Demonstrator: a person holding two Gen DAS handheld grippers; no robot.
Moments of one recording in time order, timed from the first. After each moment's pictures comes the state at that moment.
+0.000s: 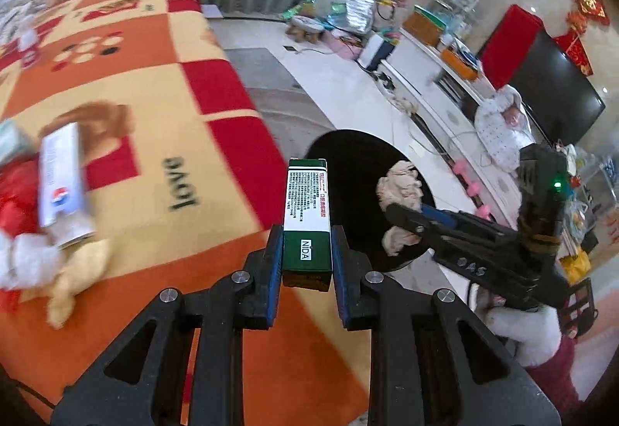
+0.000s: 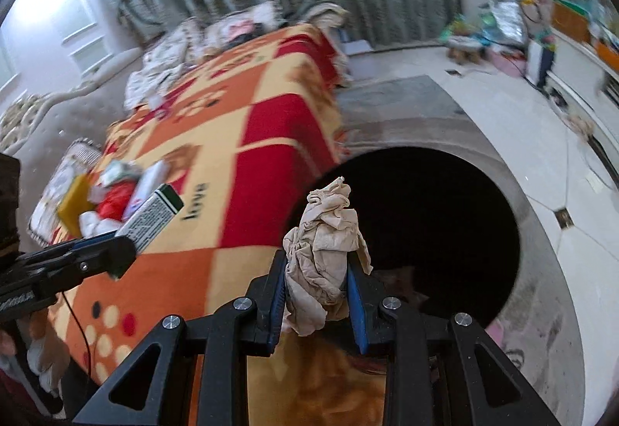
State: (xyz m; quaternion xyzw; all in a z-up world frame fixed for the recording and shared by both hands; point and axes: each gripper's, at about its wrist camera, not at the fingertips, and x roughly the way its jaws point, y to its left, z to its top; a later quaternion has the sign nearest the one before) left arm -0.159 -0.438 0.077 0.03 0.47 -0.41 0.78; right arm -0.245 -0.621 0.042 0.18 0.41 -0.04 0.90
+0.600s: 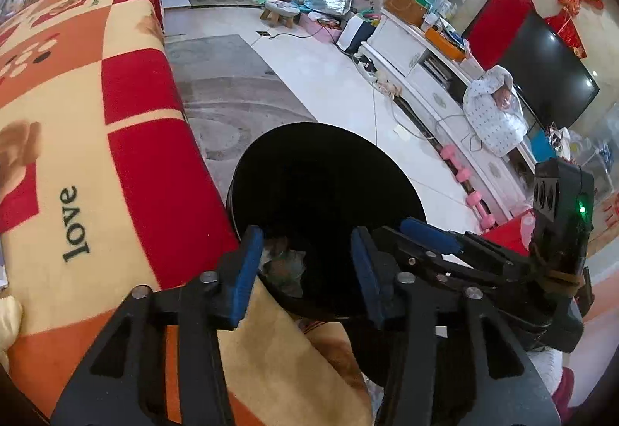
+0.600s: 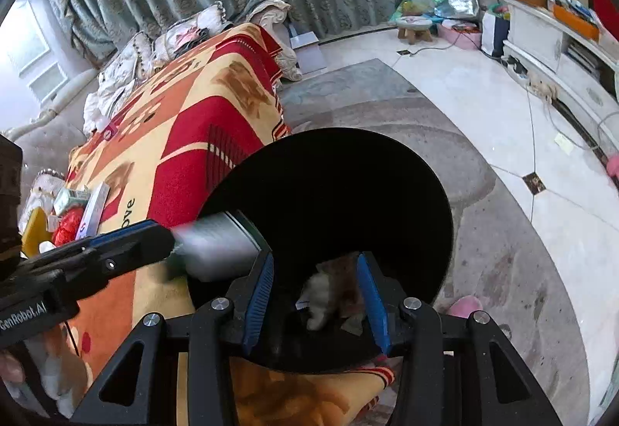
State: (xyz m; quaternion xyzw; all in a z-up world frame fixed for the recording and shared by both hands) left arm -0.153 -0.516 0.050 0.05 0.48 -0.44 0.76; right arm -0.261 -0.671 0.021 0.22 0.42 -0.11 0.88
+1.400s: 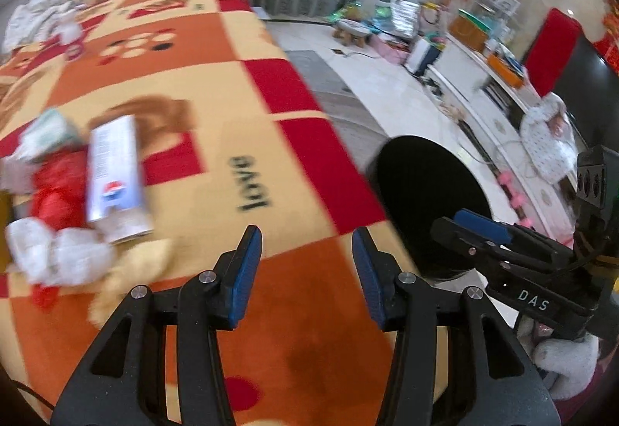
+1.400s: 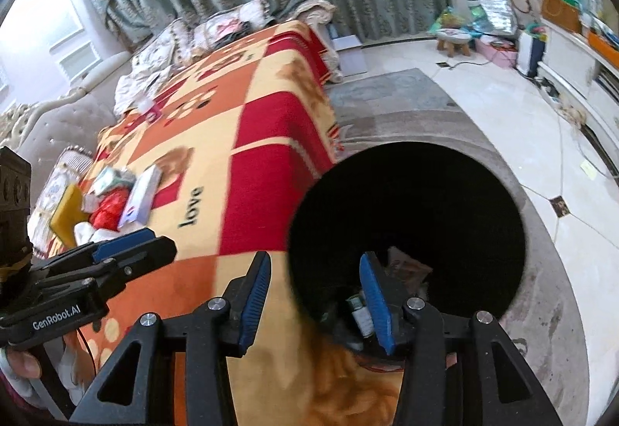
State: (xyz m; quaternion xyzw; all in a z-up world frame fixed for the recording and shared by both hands) left arm -0.146 -0.399 0.069 0.05 0.46 -0.31 0.83; right arm -0.235 -0.597 0.046 0.18 0.41 -0.05 0.89
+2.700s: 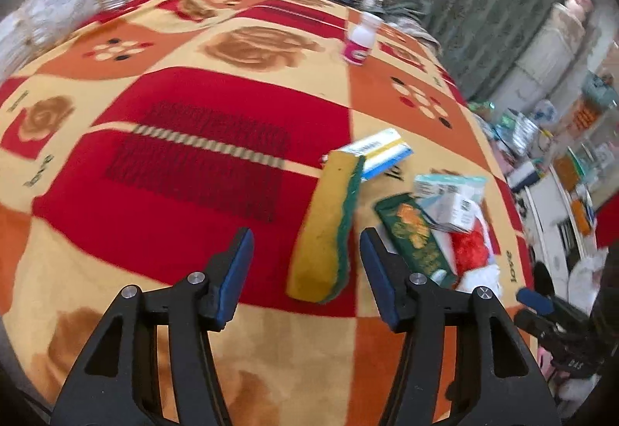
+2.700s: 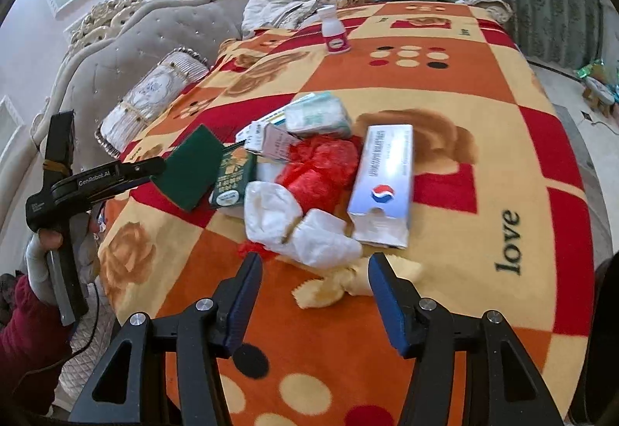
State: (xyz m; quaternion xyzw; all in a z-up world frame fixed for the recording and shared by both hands) left arm -0.045 -0.070 0.070 -0.11 0.45 -0.12 0.88; right arm -0.125 -0.366 0.061 0.08 0.45 0.18 0.87
